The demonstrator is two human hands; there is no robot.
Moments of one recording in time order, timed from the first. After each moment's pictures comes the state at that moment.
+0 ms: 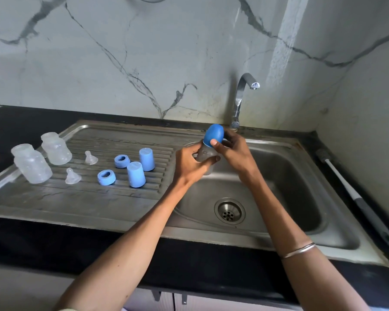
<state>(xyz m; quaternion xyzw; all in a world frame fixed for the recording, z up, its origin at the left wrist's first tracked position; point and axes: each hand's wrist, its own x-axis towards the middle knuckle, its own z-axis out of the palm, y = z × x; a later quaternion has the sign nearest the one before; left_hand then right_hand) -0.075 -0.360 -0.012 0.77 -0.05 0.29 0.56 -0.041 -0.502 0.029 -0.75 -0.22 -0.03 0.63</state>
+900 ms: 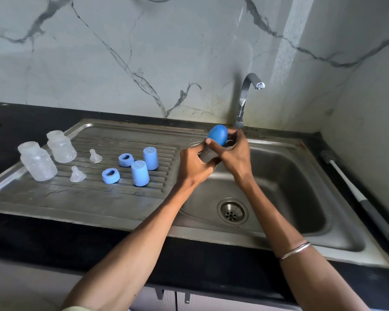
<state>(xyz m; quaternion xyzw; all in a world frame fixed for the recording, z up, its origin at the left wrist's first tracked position) -0.077 -0.362 -0.017 0.79 -0.03 0.34 0.51 -0.051 -0.479 0.024 -0.76 -0.13 -0.15 0.62</state>
